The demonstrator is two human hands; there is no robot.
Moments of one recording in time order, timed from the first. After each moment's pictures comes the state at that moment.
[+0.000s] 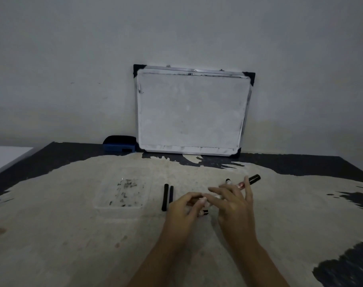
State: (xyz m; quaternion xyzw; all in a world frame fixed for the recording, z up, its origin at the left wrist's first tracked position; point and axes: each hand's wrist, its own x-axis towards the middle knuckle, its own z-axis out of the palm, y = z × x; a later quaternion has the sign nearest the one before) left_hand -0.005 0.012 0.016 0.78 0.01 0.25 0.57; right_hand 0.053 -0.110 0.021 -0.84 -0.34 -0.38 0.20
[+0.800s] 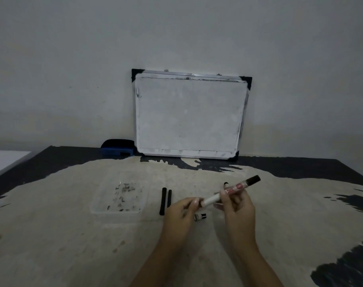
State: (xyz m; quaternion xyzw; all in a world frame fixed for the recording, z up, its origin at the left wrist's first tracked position) left_hand -0.001 0.013 0.012 0.77 0.05 0.26 0.58; right_hand 0.037 -0.104 0.036 -0.67 -0.09 -0.10 0.73
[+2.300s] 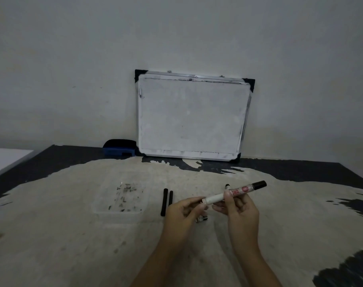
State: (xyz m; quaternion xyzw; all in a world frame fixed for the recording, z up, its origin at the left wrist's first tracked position) left_hand -0.002 0.013 0.017 0.70 0.02 0.23 0.68; right_hand 0.038 -0.104 0.038 -0.62 -0.08 -0.09 0.77
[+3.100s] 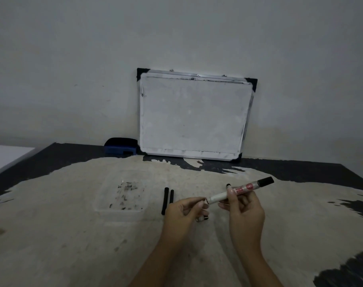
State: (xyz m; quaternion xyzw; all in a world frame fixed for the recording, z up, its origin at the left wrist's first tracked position) left_hand 0.001 0.016 0.011 0.69 0.04 0.23 0.68; right_hand 0.039 -0.104 0.039 -0.66 -0.09 -0.17 0.73
